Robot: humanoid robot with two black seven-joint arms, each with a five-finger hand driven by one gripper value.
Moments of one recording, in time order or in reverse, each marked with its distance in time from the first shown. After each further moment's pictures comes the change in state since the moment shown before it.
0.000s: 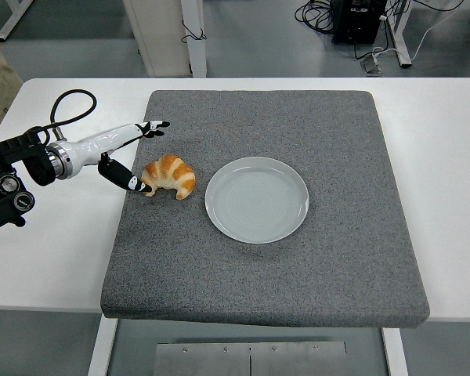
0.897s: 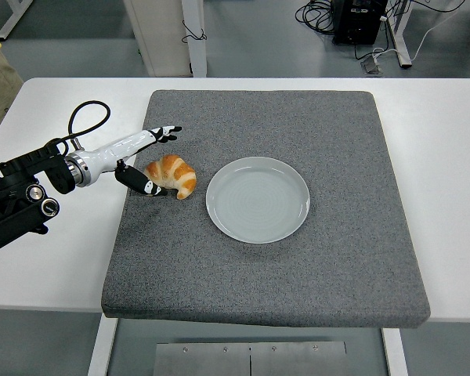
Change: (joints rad) left arm 0.041 -0.120 0.002 0.147 0.000 0.049 -0.102; right arm 0.001 0.000 0.000 0.000 0.000 0.000 0.000
